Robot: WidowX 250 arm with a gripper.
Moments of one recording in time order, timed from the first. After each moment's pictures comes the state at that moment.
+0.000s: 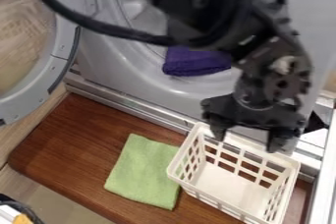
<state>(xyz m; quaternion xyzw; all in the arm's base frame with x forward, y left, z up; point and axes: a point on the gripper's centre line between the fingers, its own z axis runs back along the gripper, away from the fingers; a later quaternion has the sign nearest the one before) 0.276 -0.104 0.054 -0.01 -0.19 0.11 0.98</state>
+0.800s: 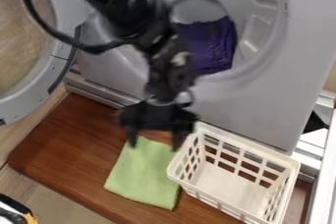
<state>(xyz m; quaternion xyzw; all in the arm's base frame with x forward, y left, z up) 0.254 0.022 -0.010 0.07 -0.07 0.26 0.96</state>
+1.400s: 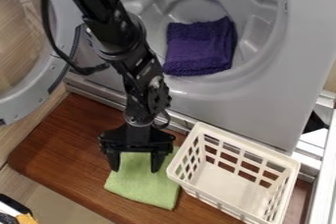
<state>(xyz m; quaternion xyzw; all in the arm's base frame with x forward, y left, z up) 0.242 0.030 -0.054 0.07 -0.02 0.27 0.96</state>
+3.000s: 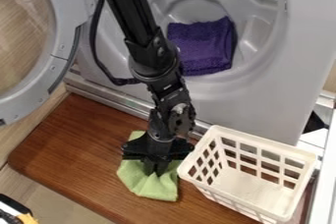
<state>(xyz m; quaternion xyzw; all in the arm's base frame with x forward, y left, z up) 0.248 0.017 -0.079 0.11 -0.04 0.29 0.95</state>
